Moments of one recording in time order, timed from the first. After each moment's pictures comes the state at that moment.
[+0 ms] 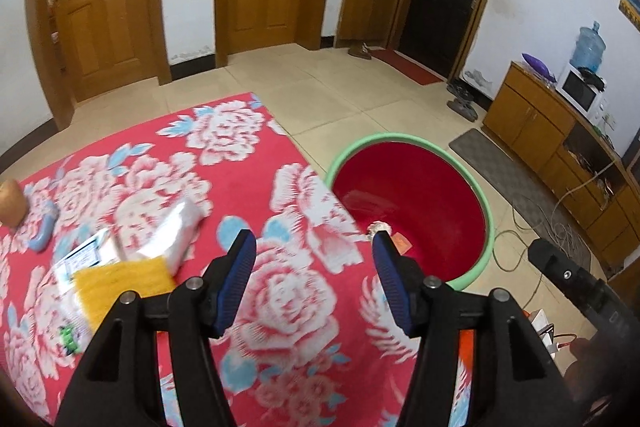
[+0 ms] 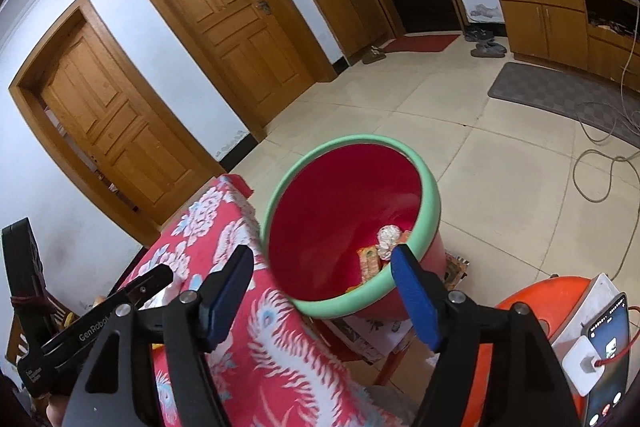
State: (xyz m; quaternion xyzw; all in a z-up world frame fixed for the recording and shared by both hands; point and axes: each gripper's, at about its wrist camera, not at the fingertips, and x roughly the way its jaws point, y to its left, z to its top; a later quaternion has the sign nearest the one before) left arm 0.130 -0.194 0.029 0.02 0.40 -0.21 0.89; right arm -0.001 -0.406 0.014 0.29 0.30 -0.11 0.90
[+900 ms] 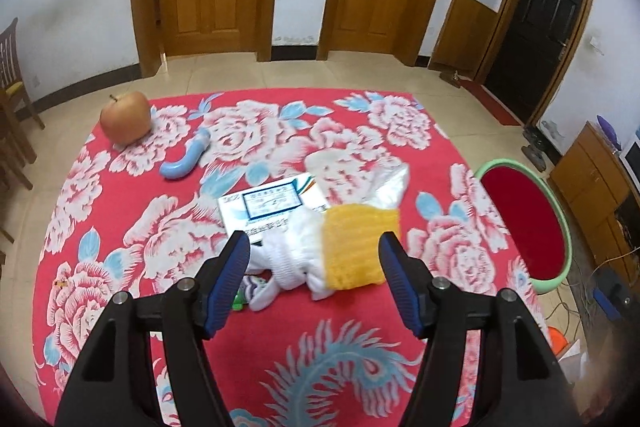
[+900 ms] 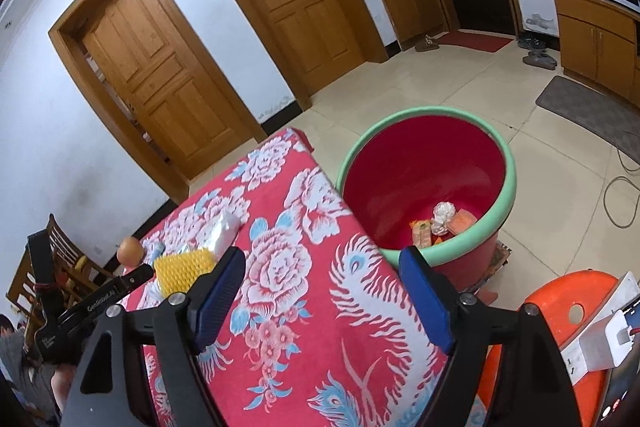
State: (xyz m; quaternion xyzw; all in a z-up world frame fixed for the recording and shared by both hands) left arm 0.127 -0.030 0.005 -0.05 0.41 -0.06 0.91; right arm 0.006 -0.323 0.019 0.24 0.33 -0.03 0.91
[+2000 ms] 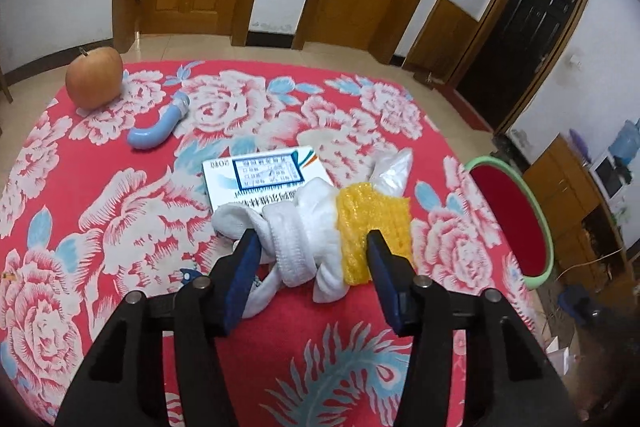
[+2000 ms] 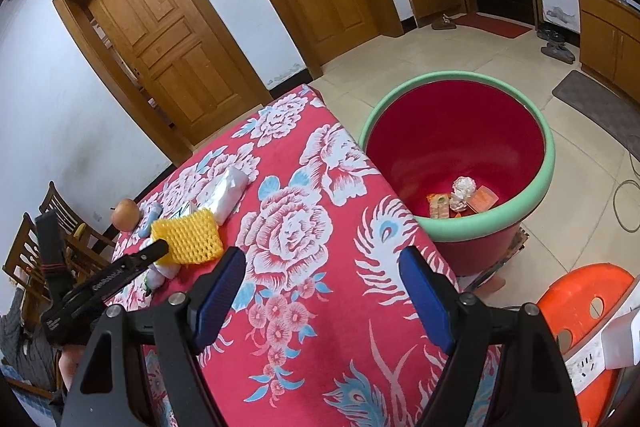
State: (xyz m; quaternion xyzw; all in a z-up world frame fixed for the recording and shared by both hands) left arm 0.137 -0.007 -0.027 -0.12 0.41 -0.13 0.89; right arm 0.023 -0.297 -0.005 0.22 0.38 0.00 0.90
